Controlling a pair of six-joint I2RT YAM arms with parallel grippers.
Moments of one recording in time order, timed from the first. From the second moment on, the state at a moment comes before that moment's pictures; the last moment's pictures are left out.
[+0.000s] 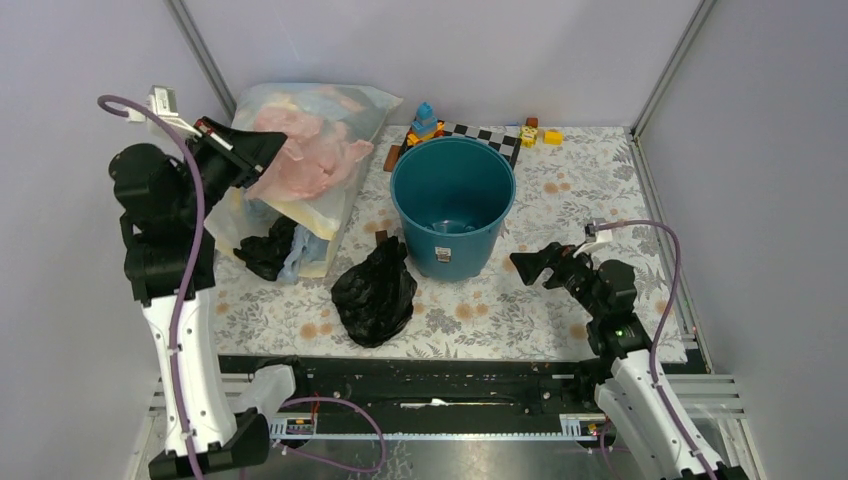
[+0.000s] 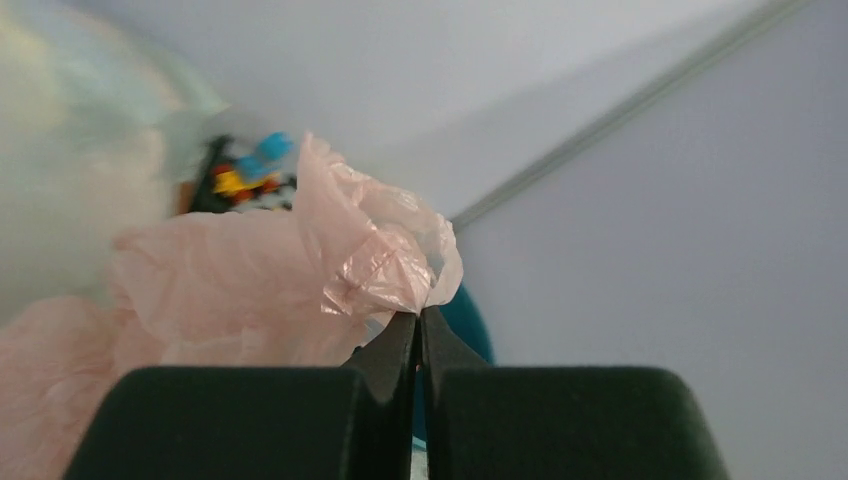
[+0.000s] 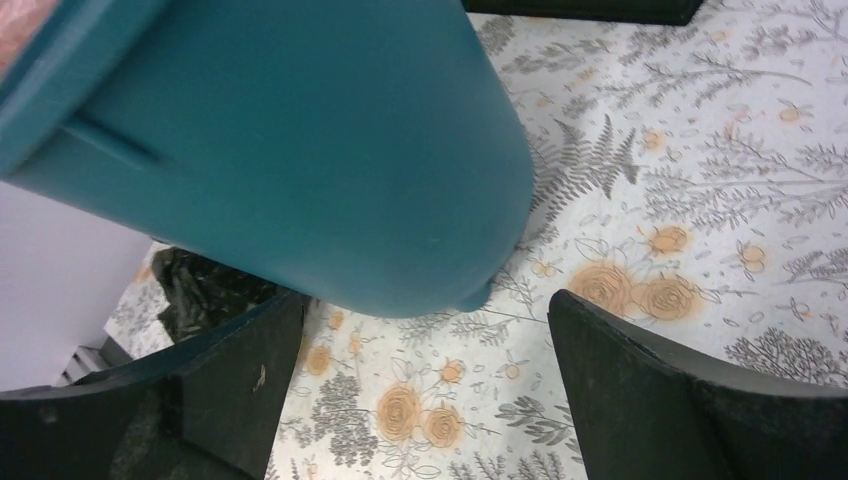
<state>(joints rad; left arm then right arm) 0.17 1.00 1.55 -0.59 0.49 -0.76 0.19 0.55 0.26 0.12 -0.34 0.52</state>
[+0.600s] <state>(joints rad) 0.16 0.79 1.40 -0.31 0.79 -0.97 0.24 0.67 0.34 0.09 -0.54 0.54</state>
